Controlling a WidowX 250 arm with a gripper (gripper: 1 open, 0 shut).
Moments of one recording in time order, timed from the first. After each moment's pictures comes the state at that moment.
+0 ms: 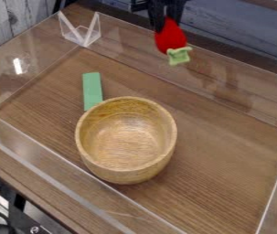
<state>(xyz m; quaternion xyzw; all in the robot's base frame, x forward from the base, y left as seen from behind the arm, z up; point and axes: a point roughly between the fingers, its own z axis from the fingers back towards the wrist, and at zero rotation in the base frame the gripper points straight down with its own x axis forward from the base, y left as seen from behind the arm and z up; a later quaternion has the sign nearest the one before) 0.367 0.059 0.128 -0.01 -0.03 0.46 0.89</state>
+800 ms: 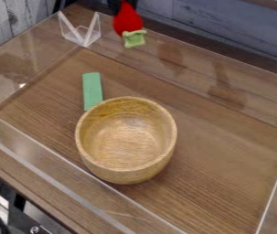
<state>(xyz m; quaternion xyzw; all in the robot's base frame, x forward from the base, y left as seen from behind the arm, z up) 0.357 0.124 0.140 0.01 -0.05 0.47 0.88</state>
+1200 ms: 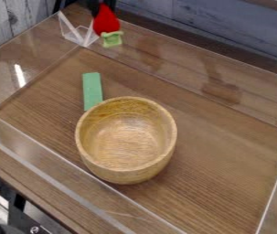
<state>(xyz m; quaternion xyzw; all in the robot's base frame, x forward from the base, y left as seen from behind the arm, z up) 0.358 0.170 0.117 0.02 -0.04 0.47 0.88</state>
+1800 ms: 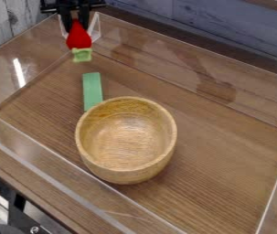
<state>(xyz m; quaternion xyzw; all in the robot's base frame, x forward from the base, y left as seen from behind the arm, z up) 0.341 0.207 0.091 0.03 -0.06 0.42 0.91</state>
